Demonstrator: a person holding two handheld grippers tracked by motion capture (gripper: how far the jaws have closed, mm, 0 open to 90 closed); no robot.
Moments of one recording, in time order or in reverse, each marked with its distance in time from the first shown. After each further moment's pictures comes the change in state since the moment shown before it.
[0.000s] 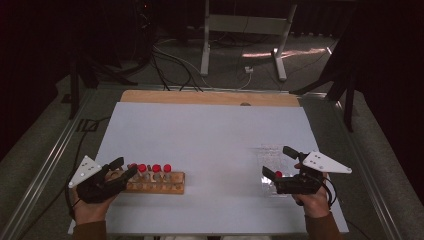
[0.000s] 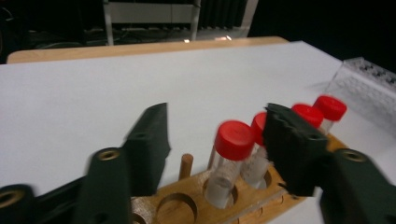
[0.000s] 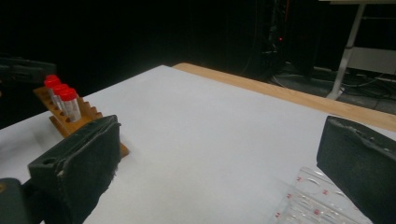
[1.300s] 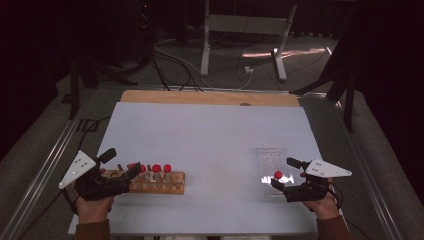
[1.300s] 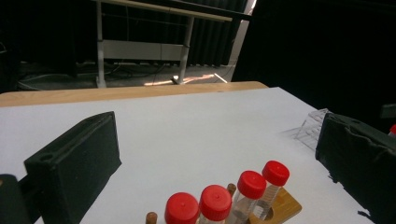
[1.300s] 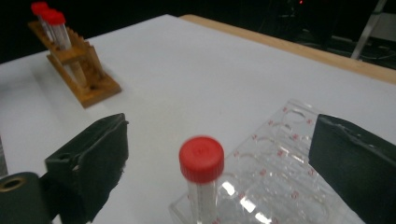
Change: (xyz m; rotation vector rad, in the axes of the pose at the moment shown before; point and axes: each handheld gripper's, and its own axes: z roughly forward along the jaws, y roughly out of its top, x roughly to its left) left arm -0.021 0.028 -0.009 -0.136 -0.046 -0.026; right arm -0.032 -0.041 -0.010 0.159 0.065 -0.061
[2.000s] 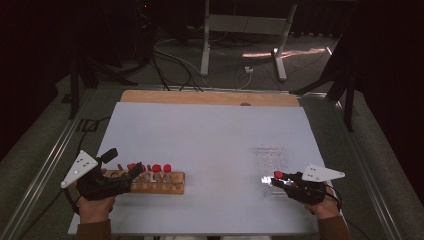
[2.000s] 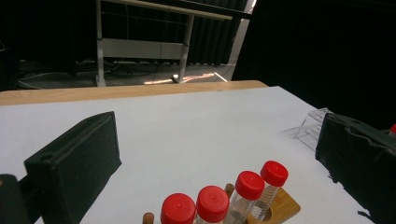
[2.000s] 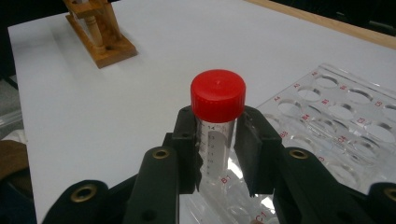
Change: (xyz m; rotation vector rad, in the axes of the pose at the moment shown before) left arm -0.001 -0.001 0.003 0.009 0.001 -0.005; right arm -0.006 -0.021 0.007 0.080 0.096 -0.056
